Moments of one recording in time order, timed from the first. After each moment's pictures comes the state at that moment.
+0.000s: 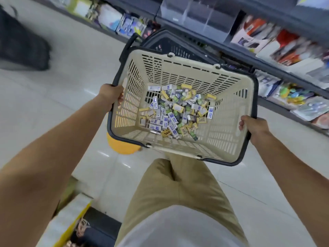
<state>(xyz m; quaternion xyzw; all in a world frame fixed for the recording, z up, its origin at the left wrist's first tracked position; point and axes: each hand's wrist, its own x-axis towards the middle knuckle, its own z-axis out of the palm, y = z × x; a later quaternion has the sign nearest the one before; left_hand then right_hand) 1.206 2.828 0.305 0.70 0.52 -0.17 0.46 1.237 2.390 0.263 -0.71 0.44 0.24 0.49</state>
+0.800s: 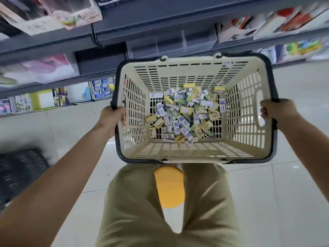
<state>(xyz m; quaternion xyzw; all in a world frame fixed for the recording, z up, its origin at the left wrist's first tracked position) 1.452 2.914 0.242 0.75 0.36 -0.32 0.46 1.327 2.489 0.208 -0.63 0.61 0.11 0.47</state>
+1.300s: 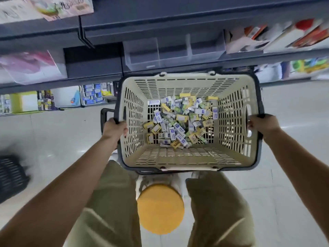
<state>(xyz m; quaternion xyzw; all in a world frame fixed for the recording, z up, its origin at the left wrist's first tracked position) 1.453 2.923 0.125 0.80 0.34 -0.29 0.39 1.353 2.497 0.120 -0.67 0.59 0.16 0.42</state>
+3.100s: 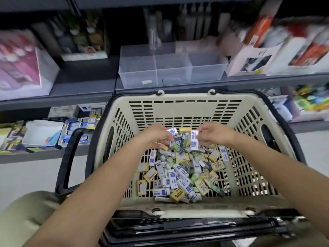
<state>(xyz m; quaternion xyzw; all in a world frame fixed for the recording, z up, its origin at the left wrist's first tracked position) 1.481 2.804 -0.018 0.77 0.06 -0.41 0.48 1.415 2.600 -0.002 -0.84 0.12 0.25 0.47</state>
